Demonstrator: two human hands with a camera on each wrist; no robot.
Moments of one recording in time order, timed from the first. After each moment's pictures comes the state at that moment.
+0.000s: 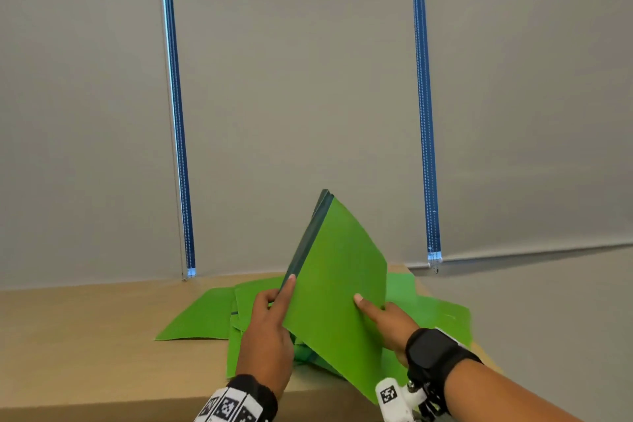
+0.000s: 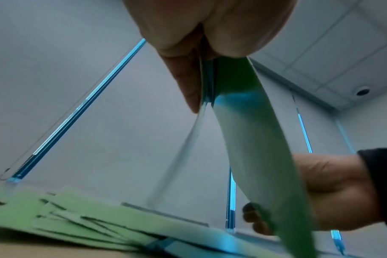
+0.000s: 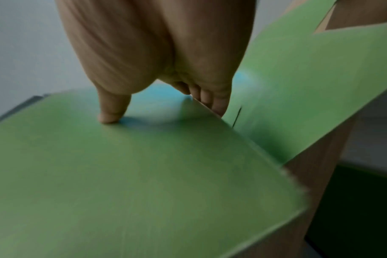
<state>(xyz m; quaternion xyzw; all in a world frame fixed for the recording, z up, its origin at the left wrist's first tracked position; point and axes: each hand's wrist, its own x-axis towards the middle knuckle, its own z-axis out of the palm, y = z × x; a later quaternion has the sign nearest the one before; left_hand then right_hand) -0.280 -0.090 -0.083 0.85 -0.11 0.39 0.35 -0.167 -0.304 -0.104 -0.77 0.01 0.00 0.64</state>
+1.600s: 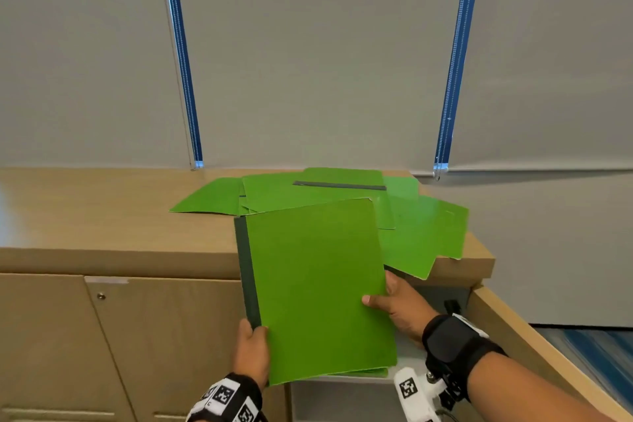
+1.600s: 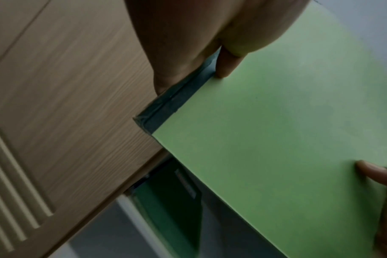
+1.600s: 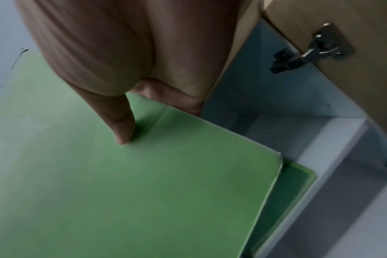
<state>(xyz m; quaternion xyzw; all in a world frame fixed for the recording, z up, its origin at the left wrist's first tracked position) -0.307 -0.050 -0.320 0.68 0.21 0.12 0.69 -0.244 -0.318 -0.253 -0.73 -0.13 0.10 0.67</state>
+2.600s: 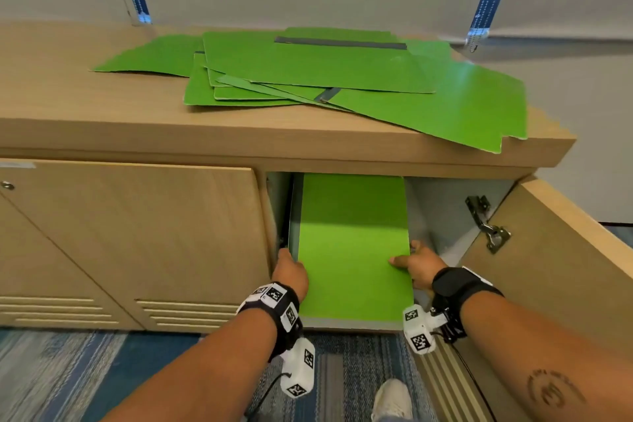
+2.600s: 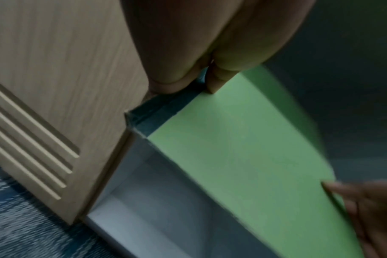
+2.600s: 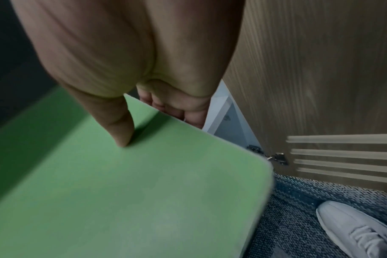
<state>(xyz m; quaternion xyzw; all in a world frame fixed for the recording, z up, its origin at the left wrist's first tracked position) -0.226 -0.115 -0.472 0.83 0.22 -0.02 0.50 -0.183 -0.371 -0.455 -0.77 0.18 0.17 0.59</state>
